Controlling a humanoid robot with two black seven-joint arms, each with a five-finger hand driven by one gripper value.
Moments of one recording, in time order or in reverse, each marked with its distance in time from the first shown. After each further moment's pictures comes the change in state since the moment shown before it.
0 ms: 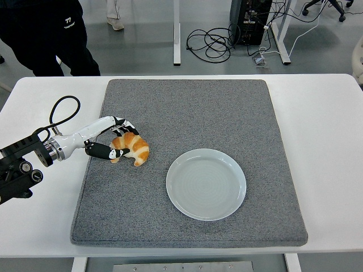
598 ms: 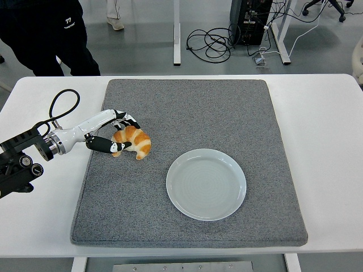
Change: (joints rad) left arm -0.043 0.001 -0.003 -0.003 -0.047 -0.013 0.000; right arm -0.001 0.000 0.000 0.000 0.000 0.000 0.000
